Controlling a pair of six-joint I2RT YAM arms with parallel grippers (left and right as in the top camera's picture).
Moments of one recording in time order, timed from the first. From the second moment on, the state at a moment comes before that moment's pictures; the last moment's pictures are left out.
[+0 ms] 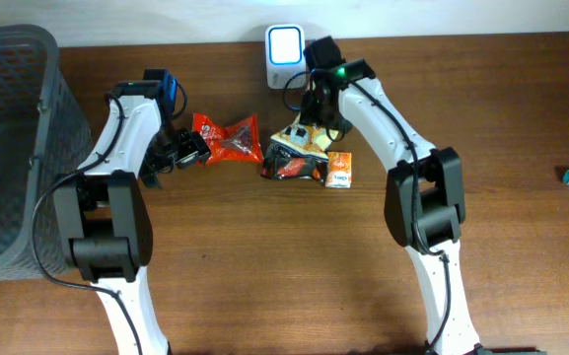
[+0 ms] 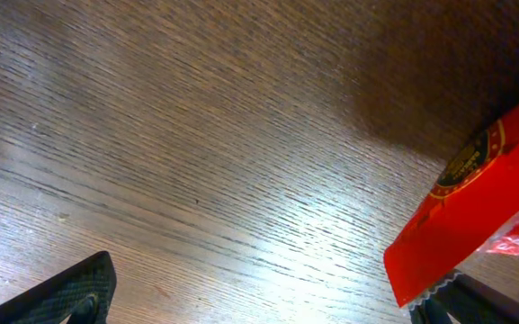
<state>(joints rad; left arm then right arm) -0.03 2.19 1.76 -1.20 0.02 -0.54 0.35 2.45 2.17 -0.98 0.03 0.55</state>
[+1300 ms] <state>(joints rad) -0.03 2.19 1.76 -1.20 0.02 -0.54 0.38 2.50 2.46 -0.74 0.01 0.52</state>
